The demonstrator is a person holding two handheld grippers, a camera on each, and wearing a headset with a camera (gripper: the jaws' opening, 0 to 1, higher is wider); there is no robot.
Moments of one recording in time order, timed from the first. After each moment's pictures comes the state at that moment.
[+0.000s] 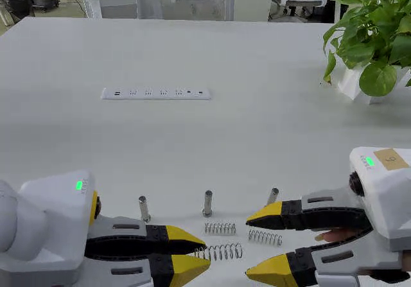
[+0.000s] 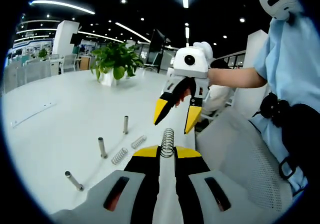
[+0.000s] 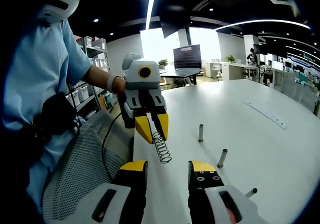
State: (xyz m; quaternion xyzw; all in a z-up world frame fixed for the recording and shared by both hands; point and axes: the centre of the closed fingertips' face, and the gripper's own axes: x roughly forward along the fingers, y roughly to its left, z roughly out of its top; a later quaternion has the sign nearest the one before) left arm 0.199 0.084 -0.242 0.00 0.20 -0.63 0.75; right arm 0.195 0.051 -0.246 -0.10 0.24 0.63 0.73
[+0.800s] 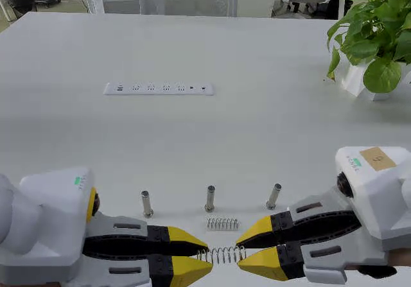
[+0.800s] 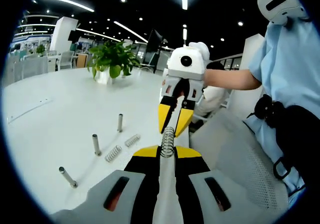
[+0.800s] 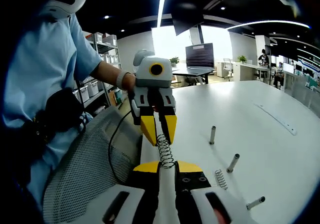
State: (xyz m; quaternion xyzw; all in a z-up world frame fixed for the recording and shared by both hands) left arm 0.189 0.083 -0.241 -0.01 0.20 -0.64 0.74; right arm 0.185 0.064 -0.249 -0.11 0.24 0.66 0.71
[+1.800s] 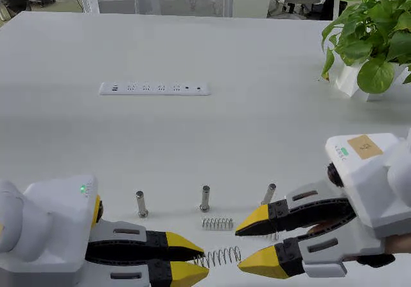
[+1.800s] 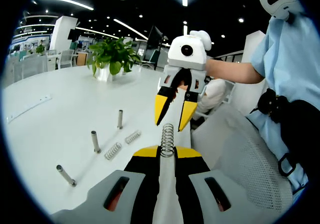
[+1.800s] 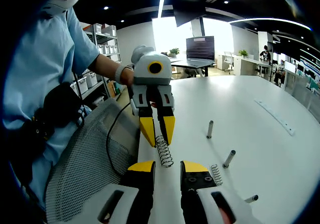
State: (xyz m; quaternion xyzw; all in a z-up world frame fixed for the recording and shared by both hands) left arm 0.189 0.082 -0.252 0.00 0.21 -0.64 0.74; right arm 0.187 0.059 -0.251 -0.15 0.27 0.65 0.70
